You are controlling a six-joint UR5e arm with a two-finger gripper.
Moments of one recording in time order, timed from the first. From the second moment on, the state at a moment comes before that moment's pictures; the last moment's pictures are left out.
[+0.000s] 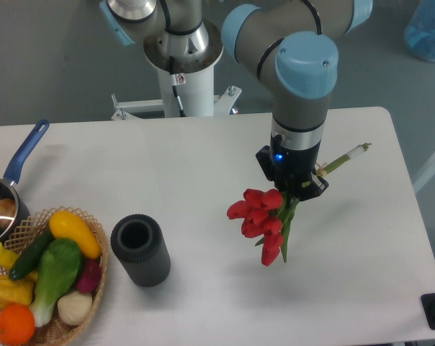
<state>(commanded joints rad) 2.55 -1.85 -1.45 -1.24 1.53 1.29</state>
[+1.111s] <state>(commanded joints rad) 2.49 -1.77 -1.56 -1.00 1.02 1.01</state>
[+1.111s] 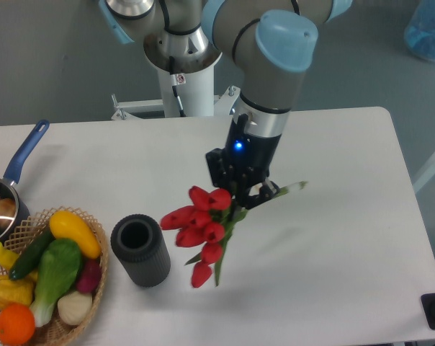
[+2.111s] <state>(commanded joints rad) 2.47 -1.77 -1.56 -0.80 0.56 0.74</state>
